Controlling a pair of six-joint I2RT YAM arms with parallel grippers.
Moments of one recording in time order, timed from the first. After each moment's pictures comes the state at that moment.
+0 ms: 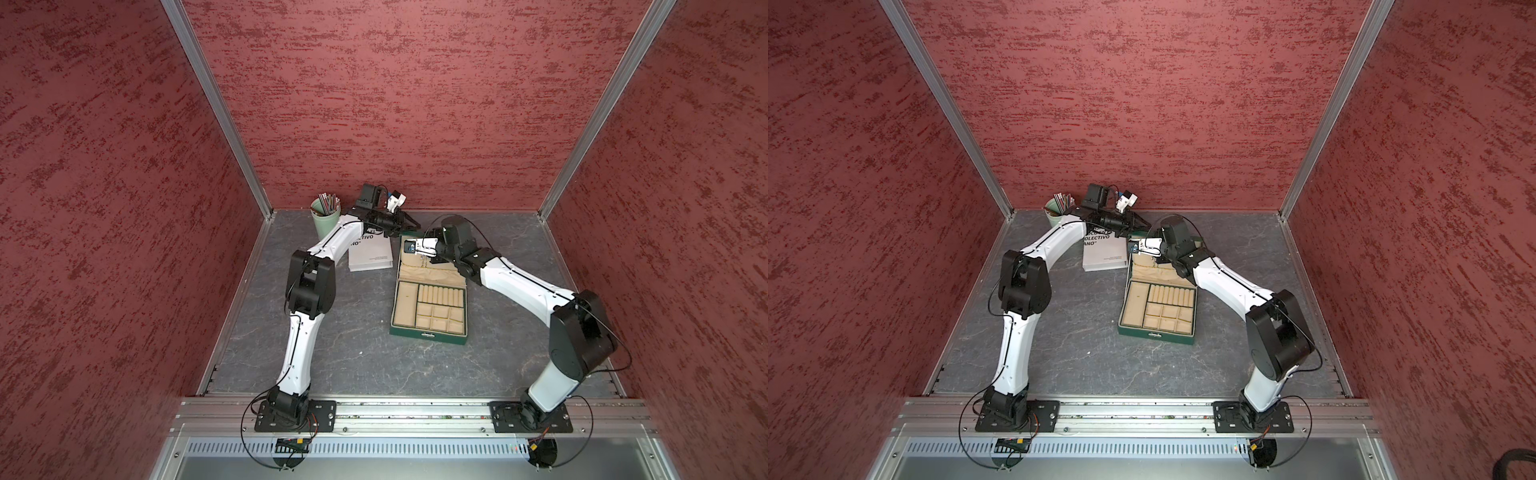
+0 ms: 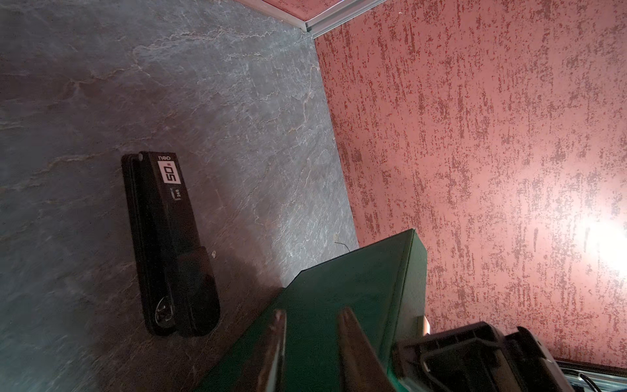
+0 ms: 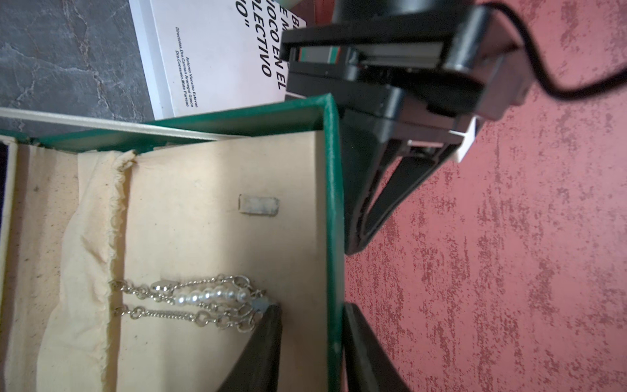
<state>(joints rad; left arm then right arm) -0.34 2.32 2.09 -0.52 0.96 -0.56 0.52 1.70 1.29 -0.10 0.04 -1.19</state>
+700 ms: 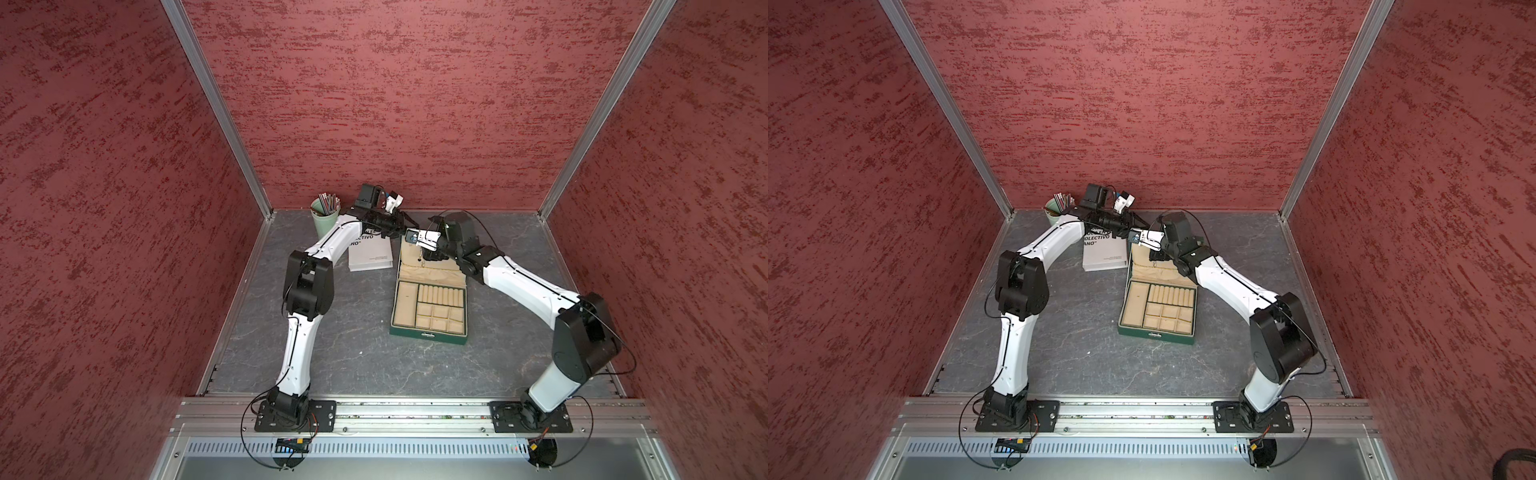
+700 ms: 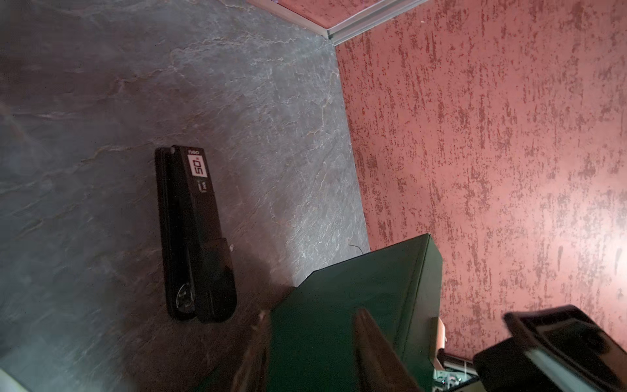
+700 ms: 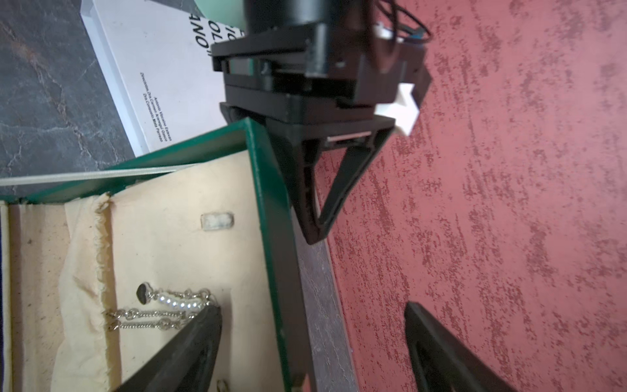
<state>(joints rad) -0.33 2.27 2.06 -0.56 0.86 -0.57 0.52 1.66 1.31 -0.09 0.04 -0.99</state>
